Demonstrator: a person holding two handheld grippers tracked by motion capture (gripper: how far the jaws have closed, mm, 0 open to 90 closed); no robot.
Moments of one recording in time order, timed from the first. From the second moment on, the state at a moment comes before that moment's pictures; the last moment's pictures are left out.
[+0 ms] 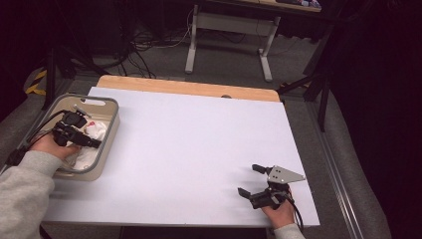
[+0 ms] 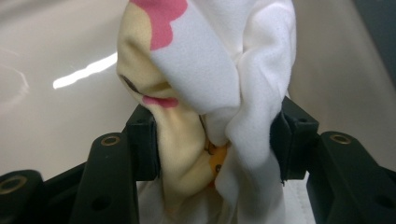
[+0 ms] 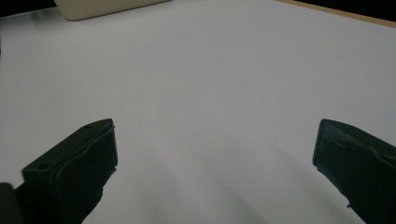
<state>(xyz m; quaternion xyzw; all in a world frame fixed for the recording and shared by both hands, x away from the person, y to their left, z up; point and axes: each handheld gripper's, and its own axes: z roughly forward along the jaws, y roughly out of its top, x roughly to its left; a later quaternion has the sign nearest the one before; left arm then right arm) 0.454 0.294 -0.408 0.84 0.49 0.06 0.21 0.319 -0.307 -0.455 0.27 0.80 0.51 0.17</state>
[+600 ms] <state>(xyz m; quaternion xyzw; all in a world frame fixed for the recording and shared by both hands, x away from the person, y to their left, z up) 0.427 0.299 -0.375 0.81 0.48 0.17 0.30 0.319 -0.307 -0.455 0.27 0.80 0.51 0.17</state>
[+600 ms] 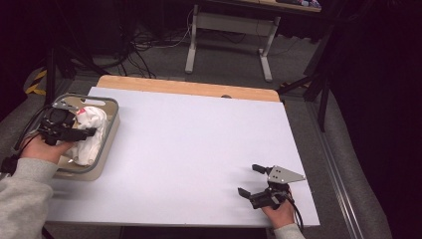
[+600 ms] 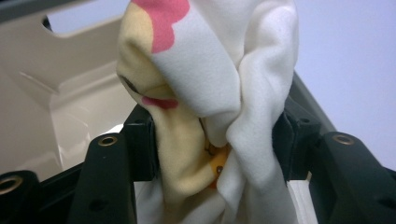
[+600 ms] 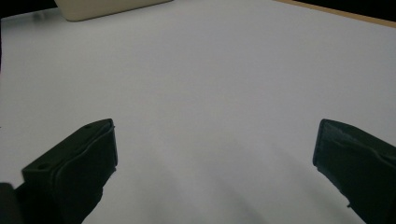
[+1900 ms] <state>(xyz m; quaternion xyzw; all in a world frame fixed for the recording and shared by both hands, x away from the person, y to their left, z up) 0.382 0.289 -0.321 0.71 0.44 0.30 0.46 0.320 -0.307 -0.455 0.28 0.80 0.51 0.17</state>
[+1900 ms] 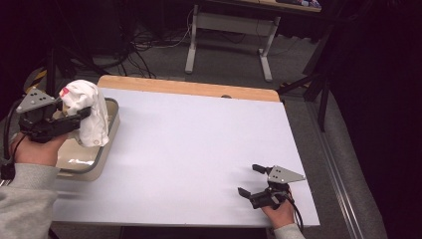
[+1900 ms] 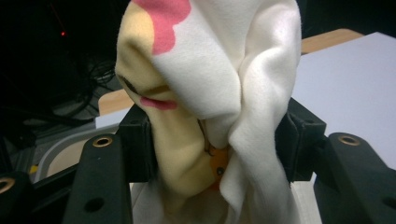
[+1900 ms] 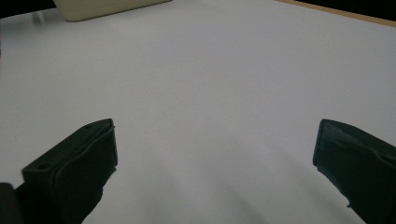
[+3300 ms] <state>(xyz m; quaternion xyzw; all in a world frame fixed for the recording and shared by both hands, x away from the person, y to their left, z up) 0.379 0.090 -0.350 0.77 0.32 0.15 0.53 0.319 -0.309 -0.453 0.28 0.80 0.51 0.17</state>
